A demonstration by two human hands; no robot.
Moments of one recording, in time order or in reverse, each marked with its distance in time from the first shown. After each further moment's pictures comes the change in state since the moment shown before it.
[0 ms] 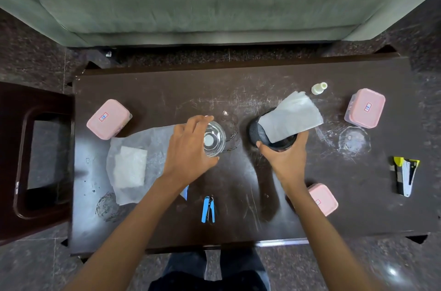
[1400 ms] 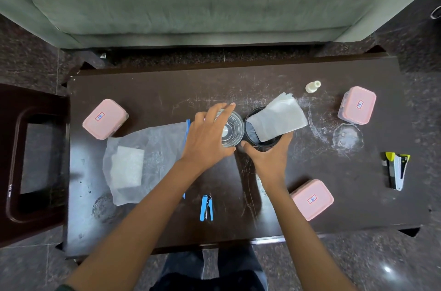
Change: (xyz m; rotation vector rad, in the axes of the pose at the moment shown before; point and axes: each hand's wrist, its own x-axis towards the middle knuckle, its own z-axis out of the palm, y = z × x) left_hand 0.022 0.029 0.009 0.038 -0.038 0.156; right_hand -0.015 0.001 0.028 0.105 0.053 0.055
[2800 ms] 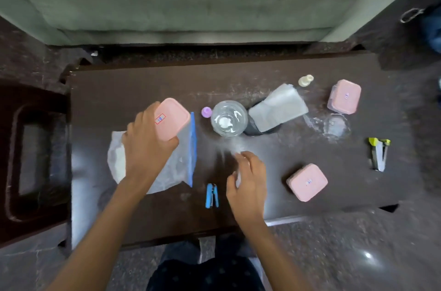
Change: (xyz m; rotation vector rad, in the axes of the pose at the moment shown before) left_hand -0.069 -0.065 -0.055 -0.125 0.240 -0.432; right_hand -0.109 0.005 0.018 -0.649 0.007 -0.374
